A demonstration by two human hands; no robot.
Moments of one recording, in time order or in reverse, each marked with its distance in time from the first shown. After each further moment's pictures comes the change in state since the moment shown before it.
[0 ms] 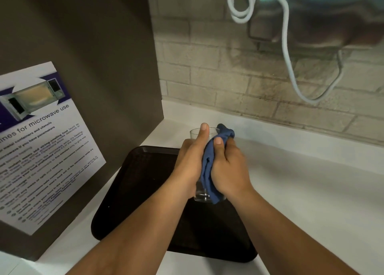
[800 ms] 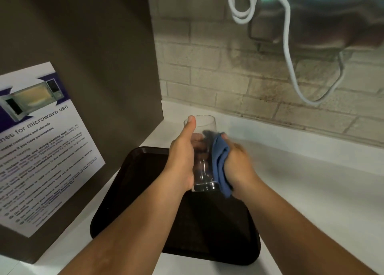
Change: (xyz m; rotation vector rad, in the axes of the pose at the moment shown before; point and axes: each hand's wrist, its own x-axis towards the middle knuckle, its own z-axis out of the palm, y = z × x) left_hand 0.000 0.022 -0.004 -0.164 0.054 -0.119; right_hand 0.014 0.000 -0.009 0.245 -0.189 0.299
